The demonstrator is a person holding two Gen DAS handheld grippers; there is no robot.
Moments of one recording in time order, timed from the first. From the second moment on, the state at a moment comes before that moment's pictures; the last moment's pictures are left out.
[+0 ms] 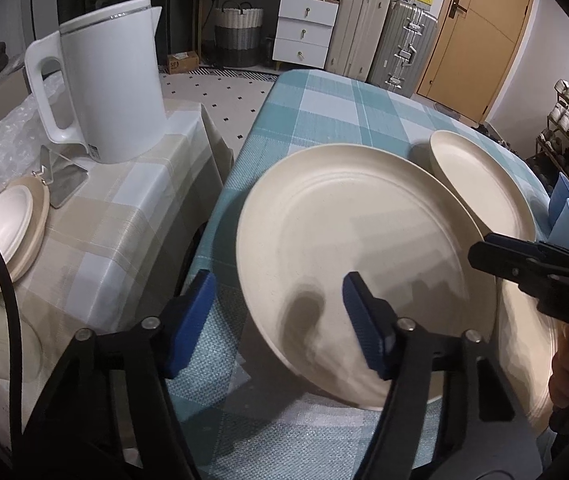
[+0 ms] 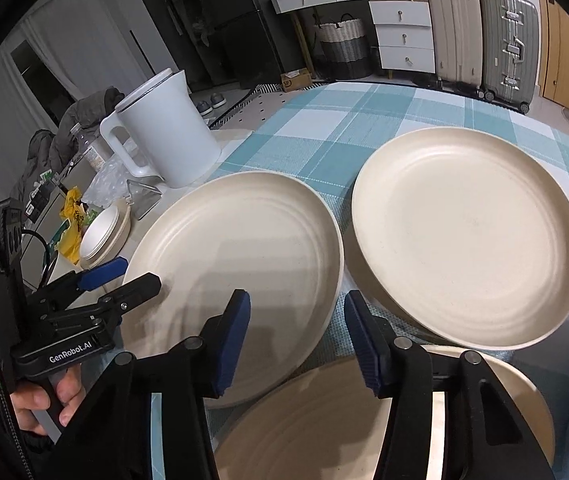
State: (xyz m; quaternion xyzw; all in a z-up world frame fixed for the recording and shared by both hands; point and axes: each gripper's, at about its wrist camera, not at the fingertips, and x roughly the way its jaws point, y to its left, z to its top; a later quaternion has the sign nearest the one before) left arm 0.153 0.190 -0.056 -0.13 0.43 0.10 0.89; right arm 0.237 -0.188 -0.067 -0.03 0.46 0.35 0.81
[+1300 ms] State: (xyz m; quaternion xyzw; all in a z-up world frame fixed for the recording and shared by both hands) left arm 0.138 0.185 -0.034 -0.11 0.41 0.12 0.90; right arm 0.226 -0.195 -0.058 -0.04 0.44 0.33 0.84
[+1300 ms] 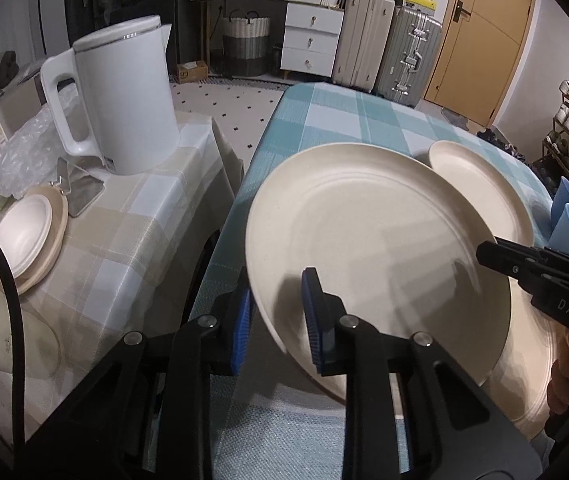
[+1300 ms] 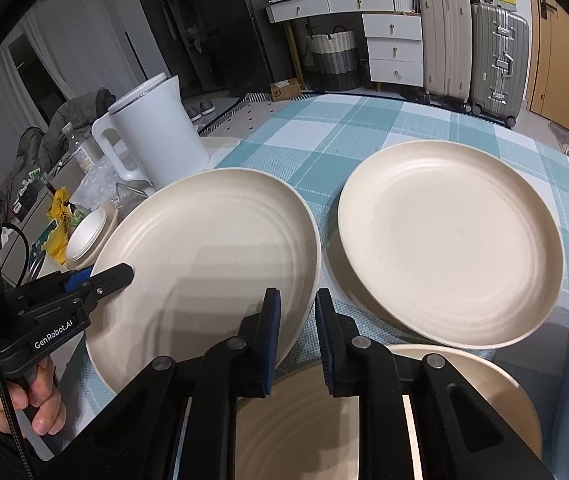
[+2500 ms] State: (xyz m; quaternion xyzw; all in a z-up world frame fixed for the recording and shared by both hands) left arm 0.116 0.078 0.013 -0.06 0.37 0.04 0.93; right arm 0.175 -0.302 -0.017 -0.02 0.39 0.28 0.88
